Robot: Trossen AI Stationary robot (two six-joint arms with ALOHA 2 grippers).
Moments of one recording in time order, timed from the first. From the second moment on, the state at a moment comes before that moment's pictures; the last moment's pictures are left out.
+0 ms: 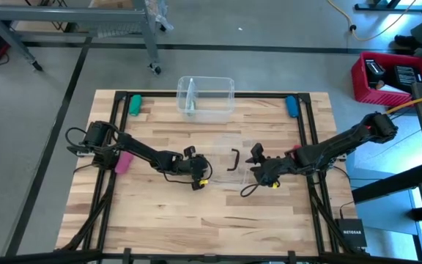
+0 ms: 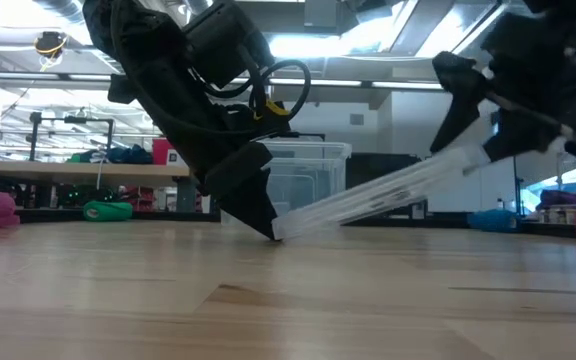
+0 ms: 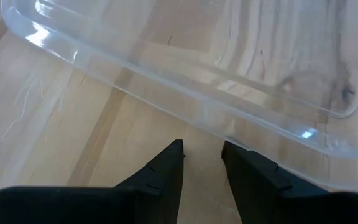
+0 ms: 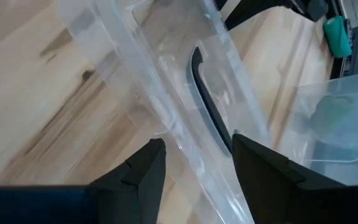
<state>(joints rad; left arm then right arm) -0.18 1.88 0.91 0.09 -0.34 -0.29 0.32 1.20 0.55 -0.19 0.41 -0.64</state>
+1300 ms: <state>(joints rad) -0.23 1.88 0.93 0.17 -0.31 -0.33 0.31 1.31 0.78 0.02 0.37 -0.69</state>
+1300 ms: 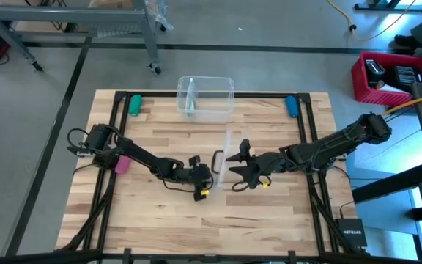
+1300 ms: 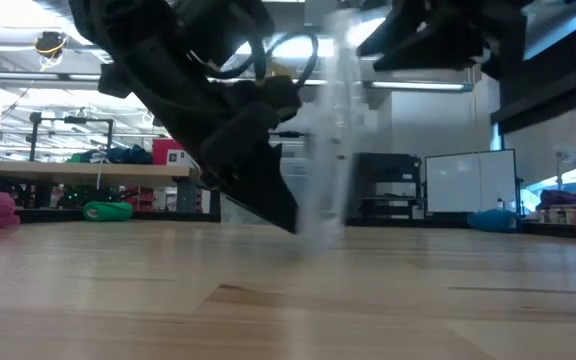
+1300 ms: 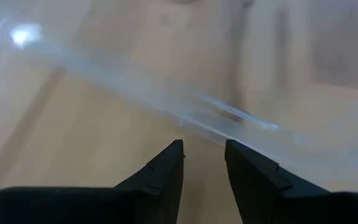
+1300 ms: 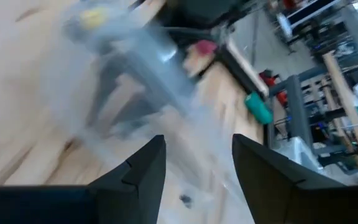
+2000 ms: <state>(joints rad) -0.24 1.88 0.93 0.19 -0.33 -0.29 0.27 1.37 0.78 0.07 0.40 -0.84</state>
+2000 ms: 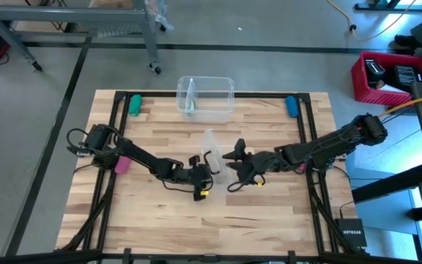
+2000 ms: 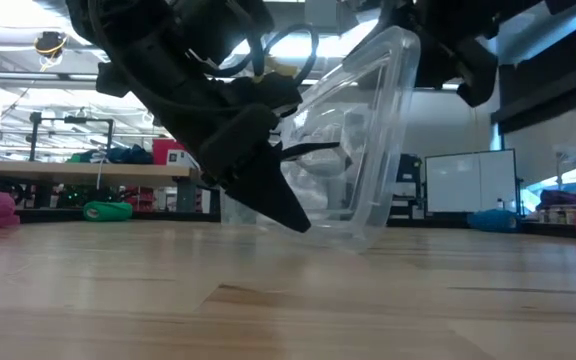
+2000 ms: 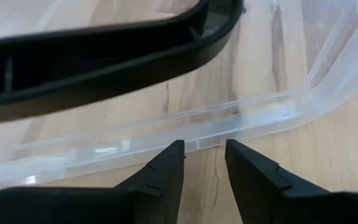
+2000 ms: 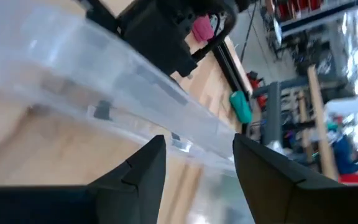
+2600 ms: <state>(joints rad) -0.24 1.88 0.93 0.17 -0.34 -0.28 0.32 1.37 0.79 -0.03 0.58 -1.33</state>
